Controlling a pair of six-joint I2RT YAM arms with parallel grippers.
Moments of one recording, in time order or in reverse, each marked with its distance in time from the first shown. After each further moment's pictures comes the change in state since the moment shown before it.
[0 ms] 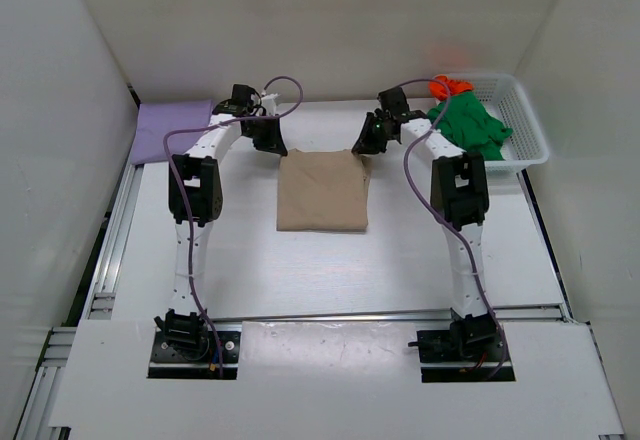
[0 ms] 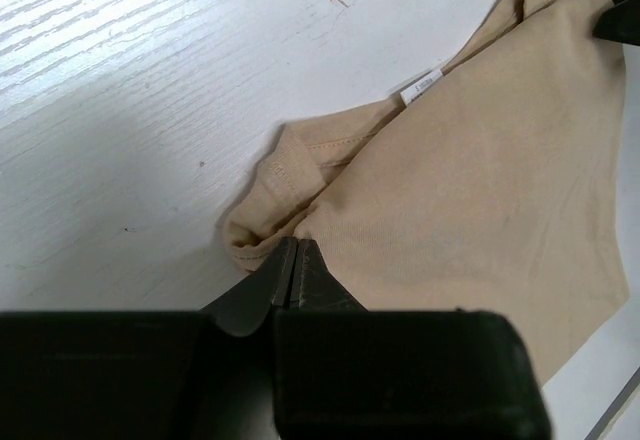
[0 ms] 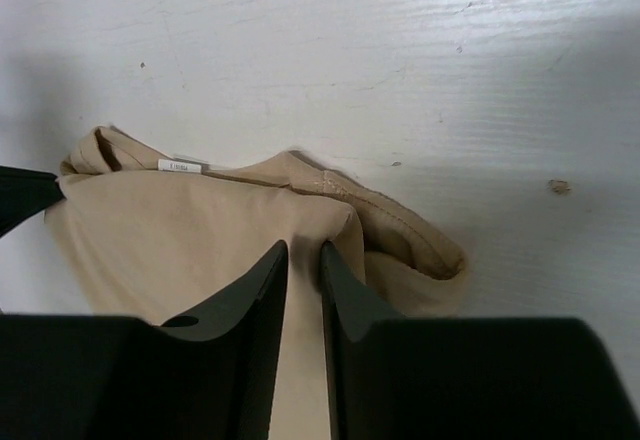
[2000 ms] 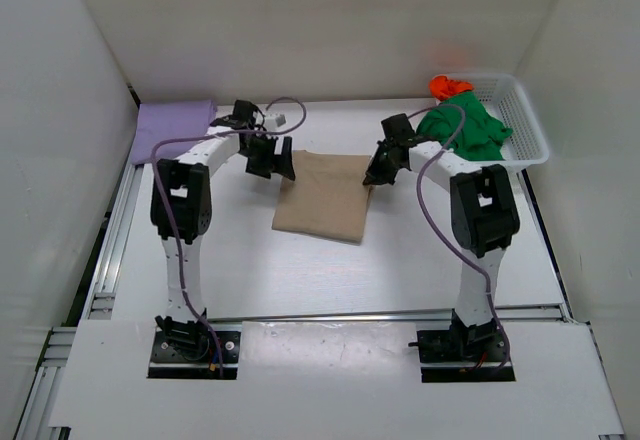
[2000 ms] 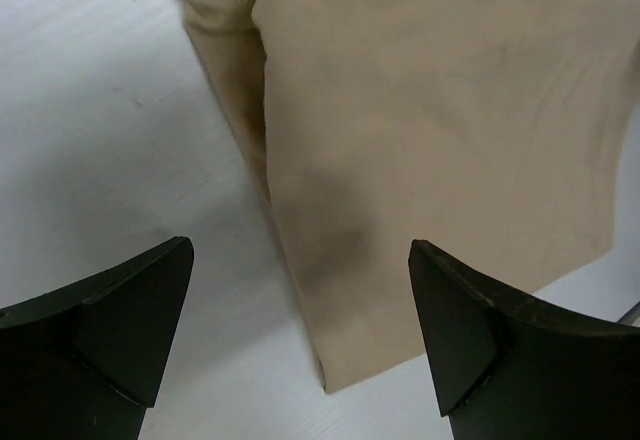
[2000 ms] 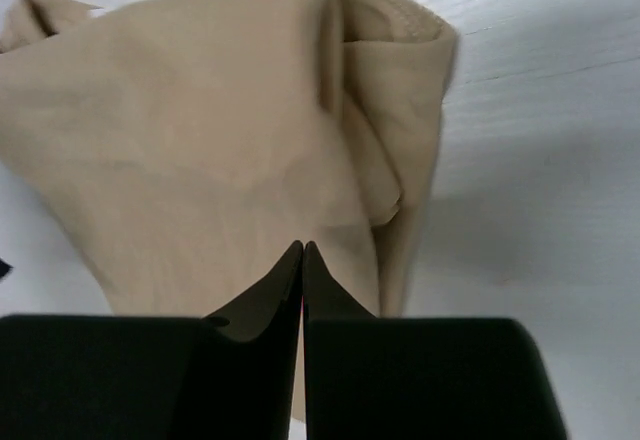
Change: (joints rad) left arm -0.040 -0.367 -0.465 0.024 -0.116 0.003; right arm 0.067 -0.411 -0.541 0.034 0.174 0.175
